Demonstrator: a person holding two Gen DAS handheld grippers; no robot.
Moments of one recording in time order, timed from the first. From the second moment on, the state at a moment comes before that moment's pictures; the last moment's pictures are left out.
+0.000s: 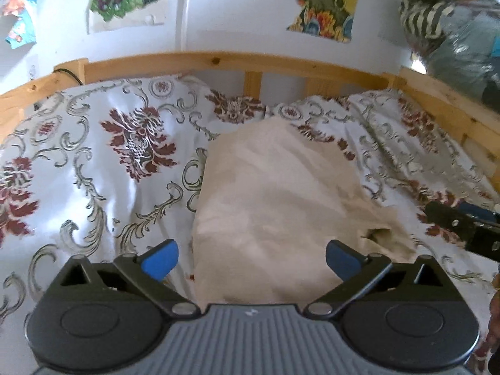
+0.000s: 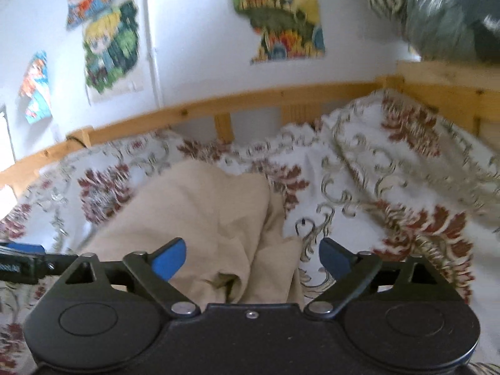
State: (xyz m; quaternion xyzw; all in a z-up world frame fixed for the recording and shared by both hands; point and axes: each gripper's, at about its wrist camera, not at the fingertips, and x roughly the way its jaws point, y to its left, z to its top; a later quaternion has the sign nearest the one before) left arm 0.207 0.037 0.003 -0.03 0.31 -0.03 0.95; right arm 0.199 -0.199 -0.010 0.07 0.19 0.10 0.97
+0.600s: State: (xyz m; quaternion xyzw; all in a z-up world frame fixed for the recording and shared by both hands) left arm 0.062 0.061 0.061 -0.03 0.23 -0.01 0.97; right arm 0.034 -0.199 0.051 0.05 0.10 0.10 0.99
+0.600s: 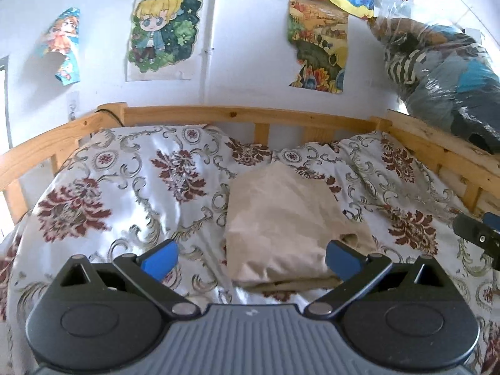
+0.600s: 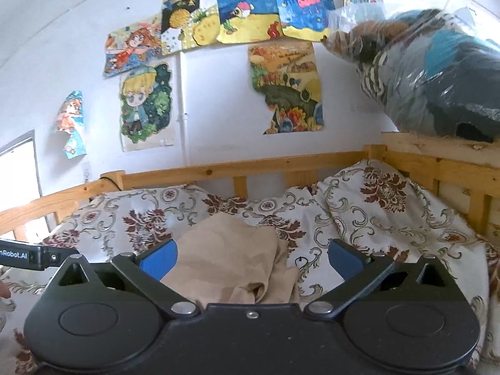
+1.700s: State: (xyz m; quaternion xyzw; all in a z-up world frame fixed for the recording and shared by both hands) left arm 0.034 0.067 0.016 -0.03 0.26 0.01 0.97; right arm 0.007 -0.190 0.012 0.04 0.15 0.09 0.98
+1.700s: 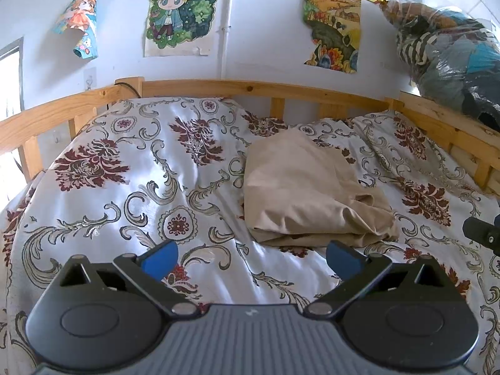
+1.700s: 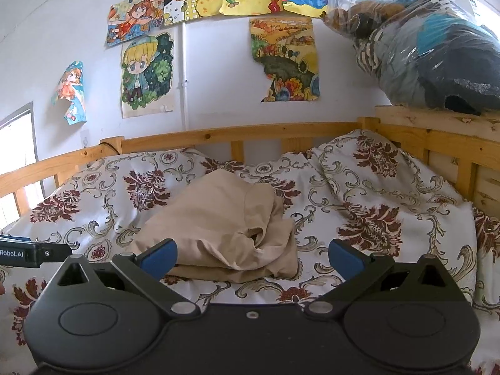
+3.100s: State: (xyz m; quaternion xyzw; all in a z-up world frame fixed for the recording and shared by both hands) left arm 0.032 0.067 0.017 -0.03 0.25 0.01 0.97; right arm 0.008 -0.192 0.013 0.04 0.15 0.09 0.98
